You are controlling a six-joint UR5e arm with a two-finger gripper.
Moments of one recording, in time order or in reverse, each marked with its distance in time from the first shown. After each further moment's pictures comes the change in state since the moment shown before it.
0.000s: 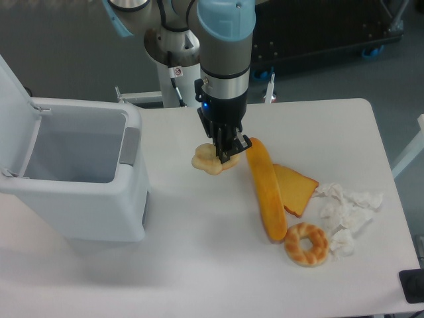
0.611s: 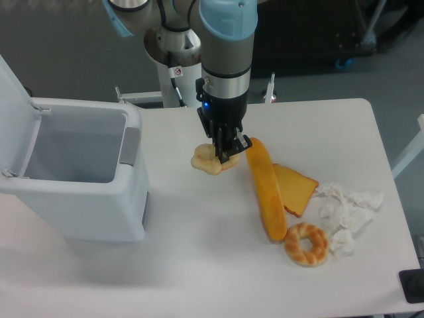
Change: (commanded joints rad) arm 0.012 0.003 0.003 -0.006 -0.015 -0.003
